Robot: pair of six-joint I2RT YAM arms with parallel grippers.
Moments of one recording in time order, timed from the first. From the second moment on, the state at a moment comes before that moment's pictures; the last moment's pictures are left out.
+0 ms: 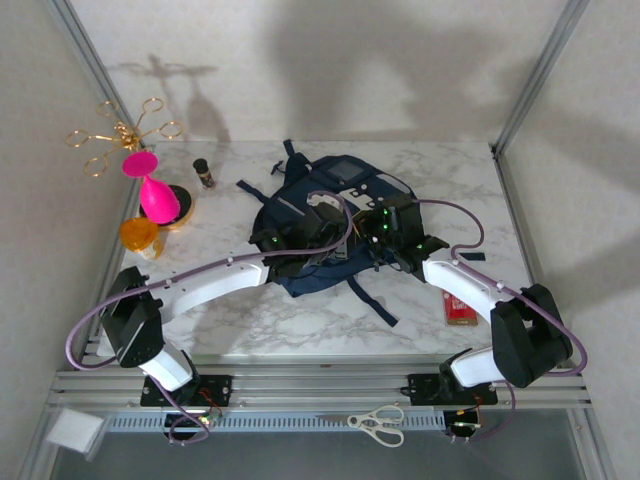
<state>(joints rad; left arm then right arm) -0.92 1.59 1.28 -0.38 -0.23 -0.71 0.53 1.41 0.85 0.03 -0.14 1.37</state>
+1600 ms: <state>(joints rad) -0.93 1.61 1.22 -0.45 -0.28 -0.76 0.53 1.42 0.85 0.05 -0.17 1.40</state>
